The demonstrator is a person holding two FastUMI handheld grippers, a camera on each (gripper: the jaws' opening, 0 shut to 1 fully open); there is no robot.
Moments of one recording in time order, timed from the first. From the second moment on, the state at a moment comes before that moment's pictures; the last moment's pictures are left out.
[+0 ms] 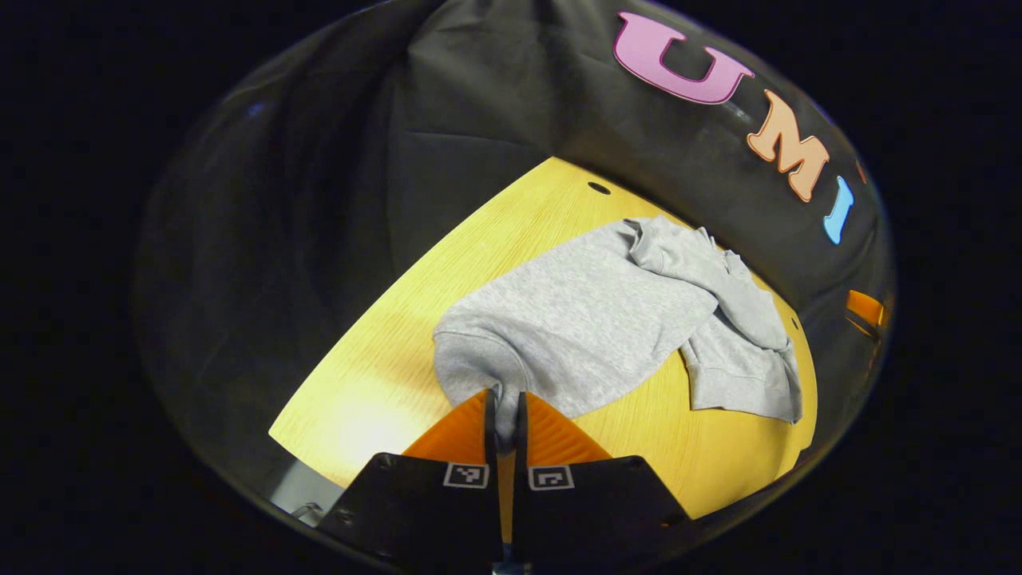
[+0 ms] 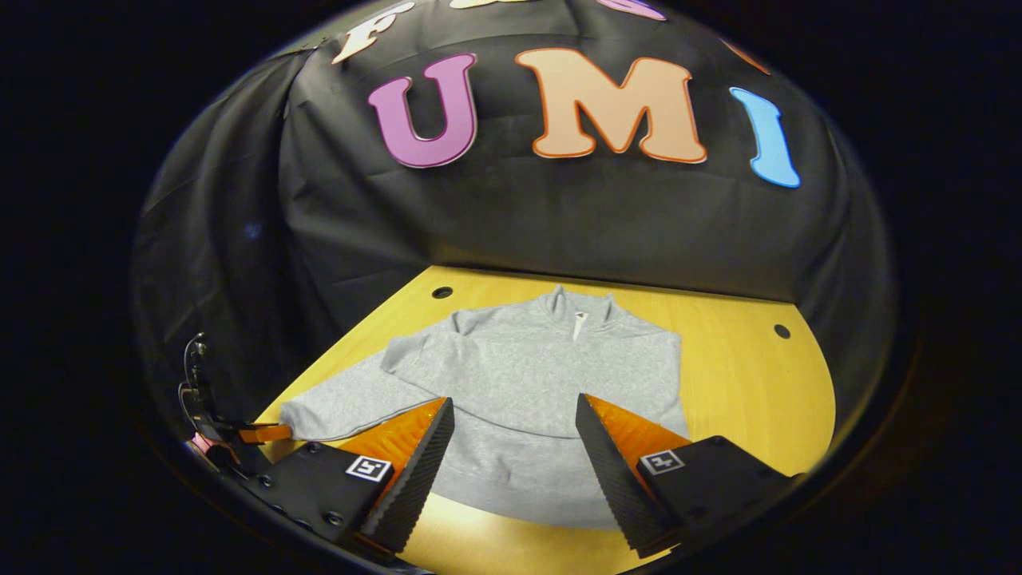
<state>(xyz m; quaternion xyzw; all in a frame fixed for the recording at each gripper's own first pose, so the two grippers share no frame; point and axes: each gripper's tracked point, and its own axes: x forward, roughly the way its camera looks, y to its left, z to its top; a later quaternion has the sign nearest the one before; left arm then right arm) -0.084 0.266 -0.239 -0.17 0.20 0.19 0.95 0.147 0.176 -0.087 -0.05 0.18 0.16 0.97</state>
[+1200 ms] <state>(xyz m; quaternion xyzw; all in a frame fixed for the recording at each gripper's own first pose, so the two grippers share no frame) 0.097 -0.044 -0.060 -0.10 0.11 -0.07 0.99 0.143 -0.058 -0.067 0.02 0.16 0.06 0.99</state>
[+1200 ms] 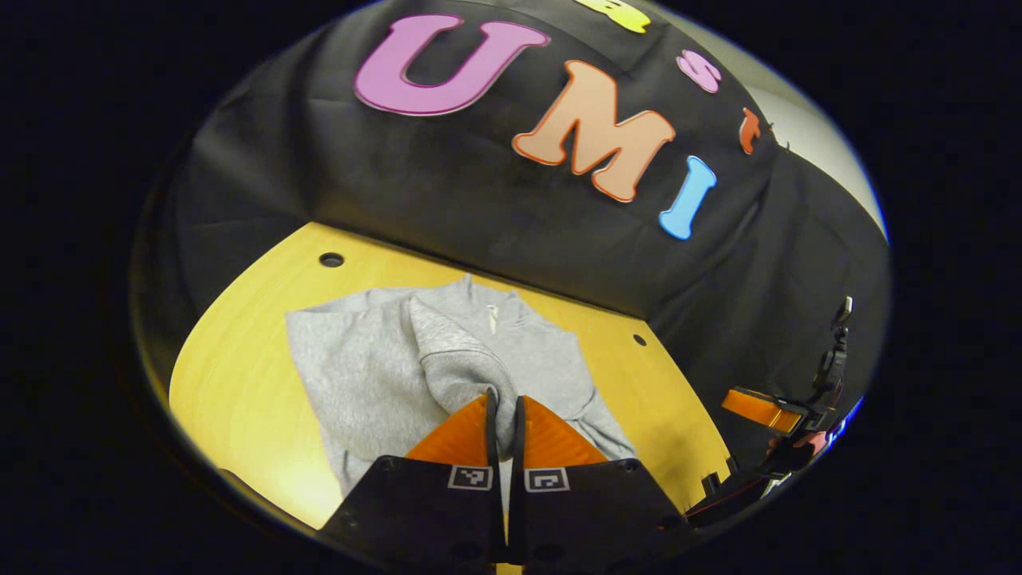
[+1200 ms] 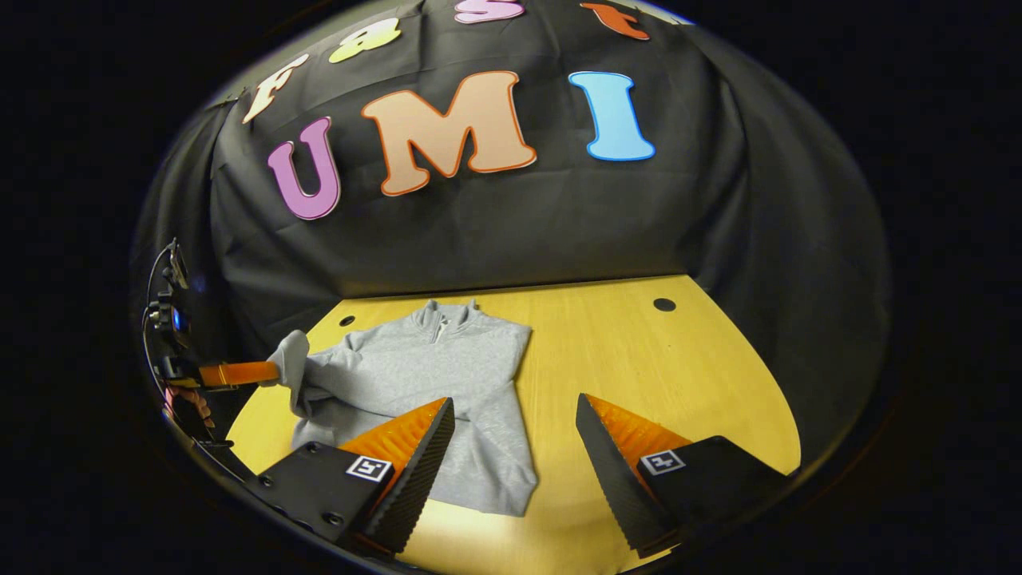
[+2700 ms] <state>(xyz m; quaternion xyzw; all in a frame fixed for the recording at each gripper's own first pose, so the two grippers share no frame) 0.240 -0.217 -0.146 0.03 0.21 -0.19 0.96 0.162 -0.109 -0.094 0.01 0.18 0.04 0.98</state>
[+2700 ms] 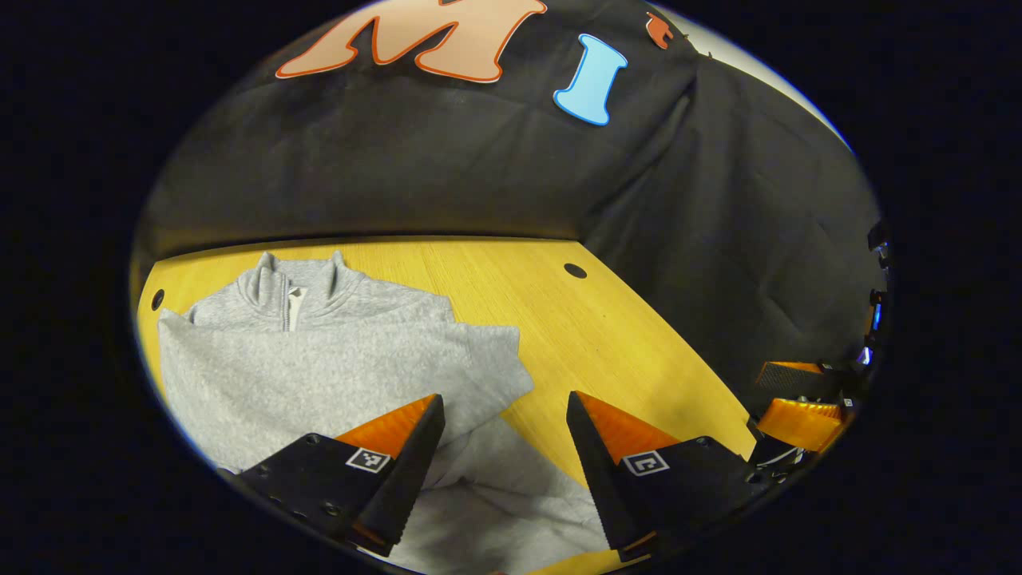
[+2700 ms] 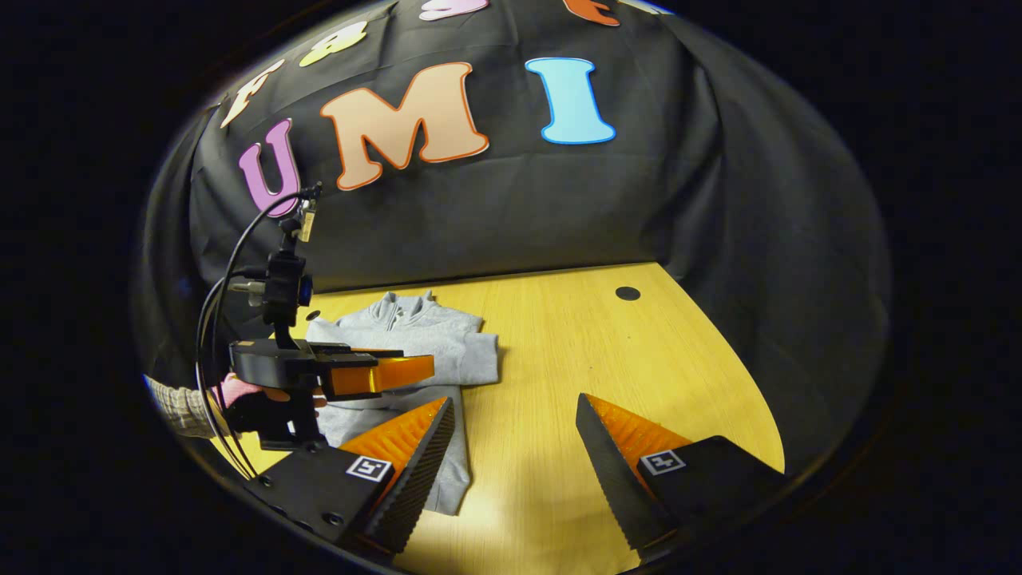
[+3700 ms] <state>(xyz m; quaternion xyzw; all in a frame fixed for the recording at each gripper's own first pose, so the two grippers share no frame) 0.024 0.055 -0.211 0.01 0.27 0.01 0.96 0.127 -0.018 -0.252 -0.04 0.30 0.11 0.95</state>
